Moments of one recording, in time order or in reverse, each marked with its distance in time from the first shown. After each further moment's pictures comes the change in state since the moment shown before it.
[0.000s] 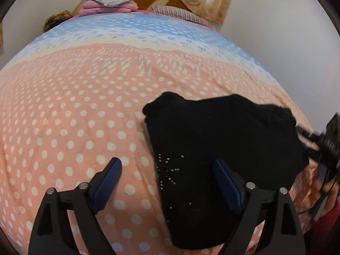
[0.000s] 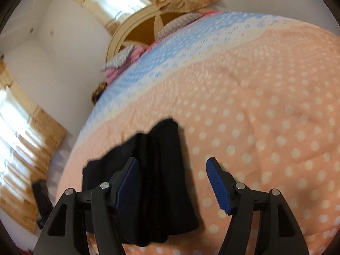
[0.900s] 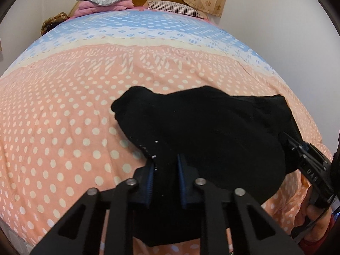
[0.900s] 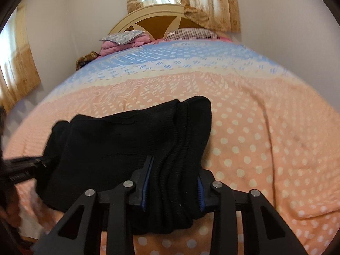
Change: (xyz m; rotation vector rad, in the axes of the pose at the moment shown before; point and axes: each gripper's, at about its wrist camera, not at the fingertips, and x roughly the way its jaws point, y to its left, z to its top) left arm 0.000 -0.046 0.002 0.053 0.034 0.055; right arm 0.017 0.088 -0.048 -0.404 -0.069 -0.325
